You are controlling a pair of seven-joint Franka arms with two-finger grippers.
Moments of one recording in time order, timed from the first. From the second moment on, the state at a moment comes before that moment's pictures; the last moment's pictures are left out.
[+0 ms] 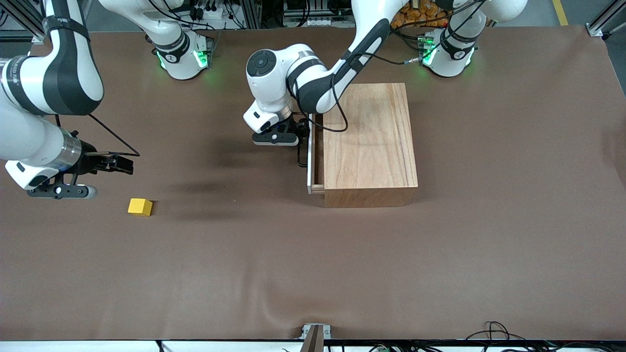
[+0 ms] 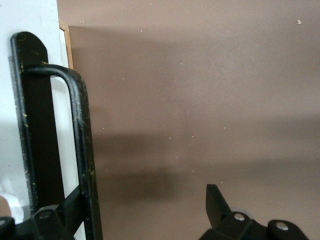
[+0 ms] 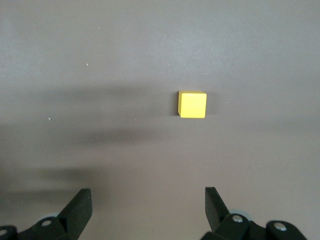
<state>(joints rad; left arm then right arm) -1.00 0.75 -0.03 -1.29 0.10 2.03 -0.99 0.07 0.15 -0.05 -1.77 -0.01 1.81 0.05</state>
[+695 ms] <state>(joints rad) -1.02 0.76 -0.04 -1.28 0.10 2.15 -1.00 0.05 0.13 -0.06 -1.83 -0.01 1.86 0.00</state>
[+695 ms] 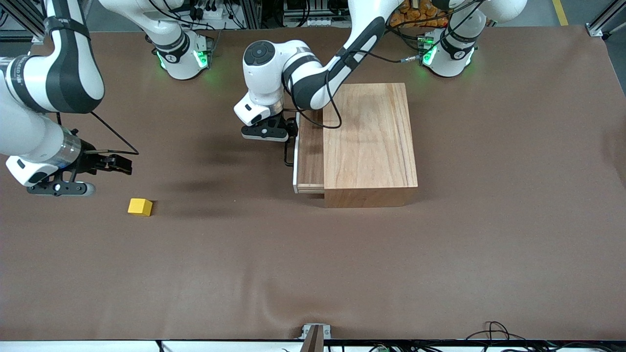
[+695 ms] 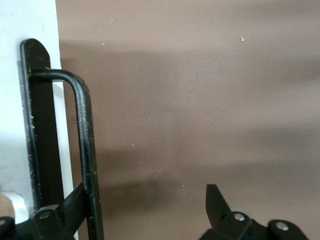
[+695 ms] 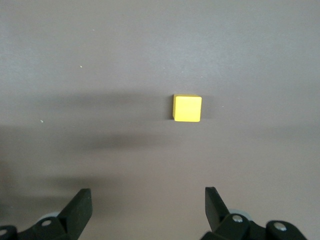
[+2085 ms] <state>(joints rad) -1.05 0.77 -0.03 -1.28 0.10 2.31 -1.03 -0.08 0.56 -0.05 -1.88 0.11 2.48 -0.20</state>
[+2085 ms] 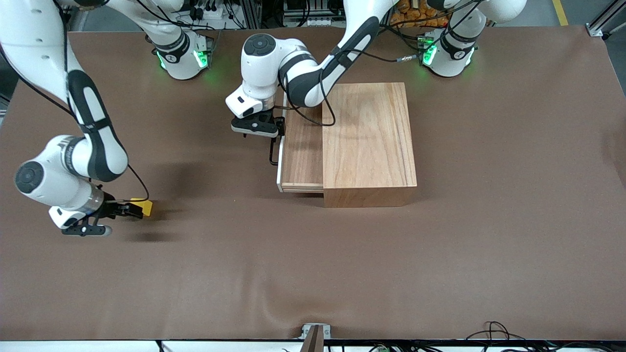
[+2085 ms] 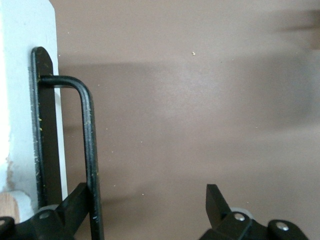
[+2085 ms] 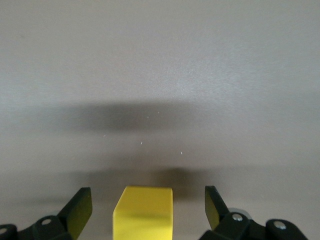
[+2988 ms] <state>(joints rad) -1.06 0.78 -0.03 -1.28 0.10 2.36 -1.05 -0.09 0.58 -0.05 -1.89 0.11 2.44 -0.27</state>
